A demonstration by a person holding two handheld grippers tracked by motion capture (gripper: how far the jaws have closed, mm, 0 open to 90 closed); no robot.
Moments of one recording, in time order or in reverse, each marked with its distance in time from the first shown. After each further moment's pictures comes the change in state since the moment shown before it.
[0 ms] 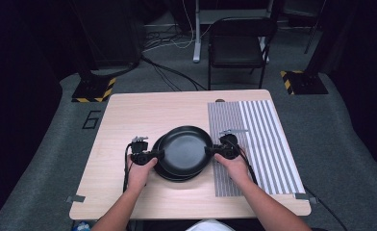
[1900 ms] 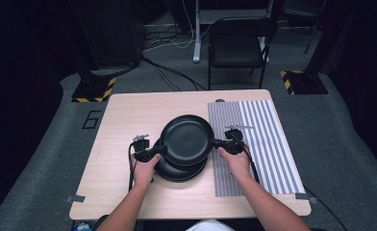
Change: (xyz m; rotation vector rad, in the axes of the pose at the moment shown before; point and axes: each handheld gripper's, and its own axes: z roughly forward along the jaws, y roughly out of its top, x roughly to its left) left arm -0.001 0.003 0.017 -0.087 -0.016 -0.099; right arm -0.007 0.012 -0.011 -0.061 -0.058 0.111
